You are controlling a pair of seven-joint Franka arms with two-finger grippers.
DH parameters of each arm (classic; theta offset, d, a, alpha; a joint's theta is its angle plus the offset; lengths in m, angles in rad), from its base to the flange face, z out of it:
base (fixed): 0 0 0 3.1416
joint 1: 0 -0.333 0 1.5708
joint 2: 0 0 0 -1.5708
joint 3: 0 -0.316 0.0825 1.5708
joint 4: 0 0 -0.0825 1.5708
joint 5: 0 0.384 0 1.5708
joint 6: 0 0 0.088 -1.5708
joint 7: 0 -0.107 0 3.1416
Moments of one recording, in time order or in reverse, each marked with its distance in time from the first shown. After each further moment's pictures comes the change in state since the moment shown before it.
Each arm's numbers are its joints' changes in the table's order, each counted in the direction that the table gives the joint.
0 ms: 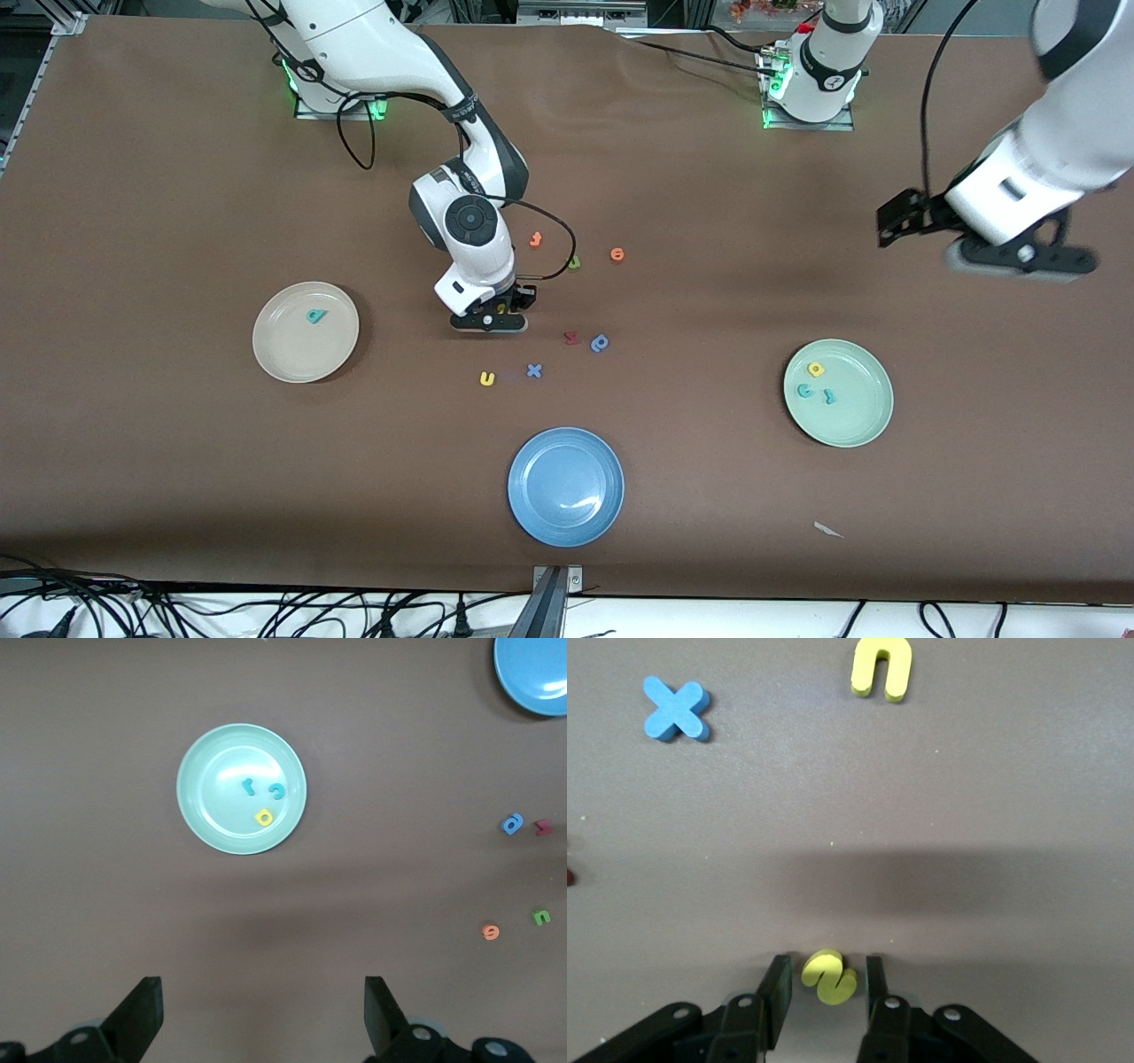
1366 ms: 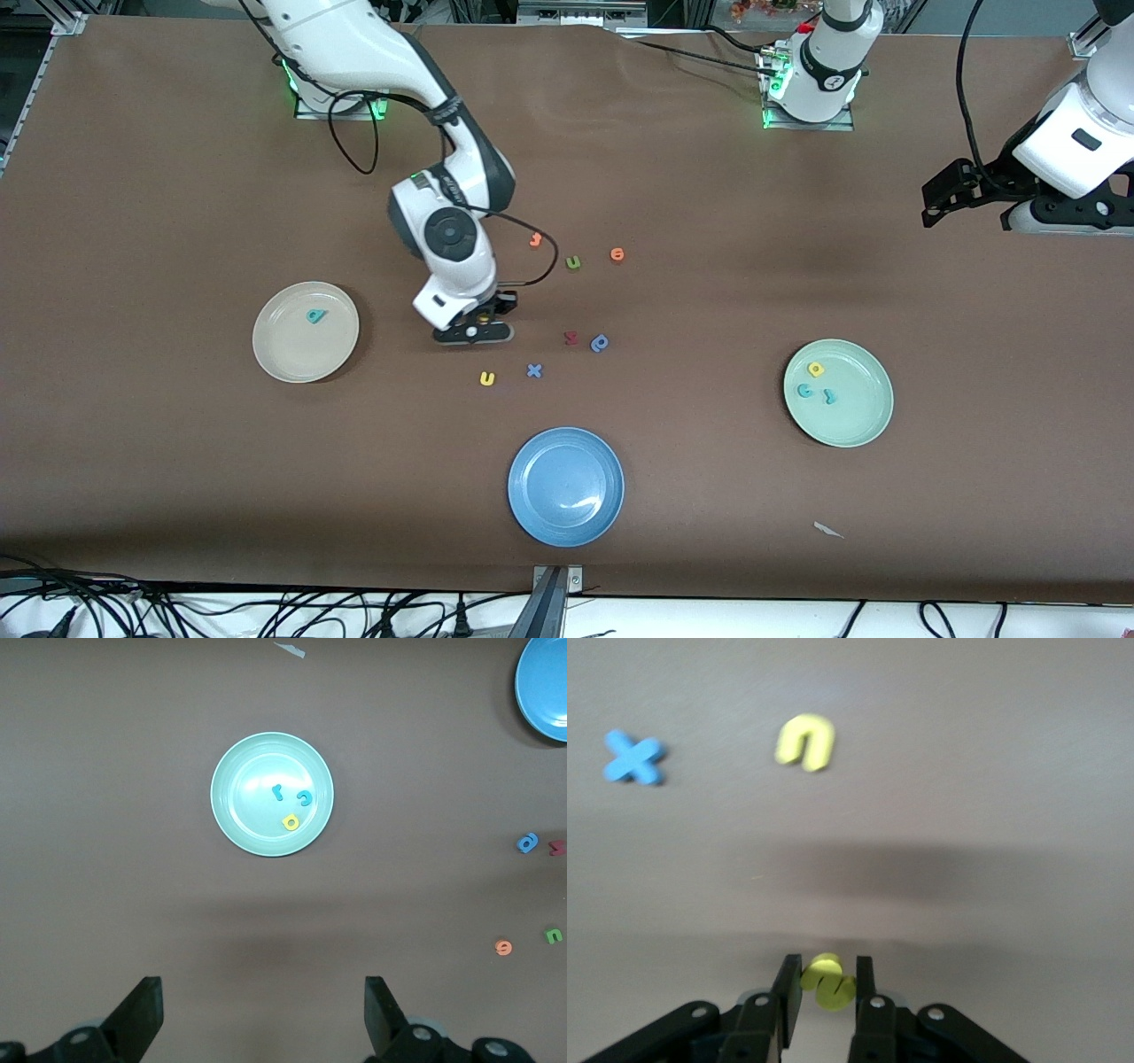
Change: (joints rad) left arm 0.165 -0.092 -0.224 0.097 -0.011 0.054 -0.011; right arm 0.057 -0.061 0.053 -0.049 0.000 -0.180 0.232
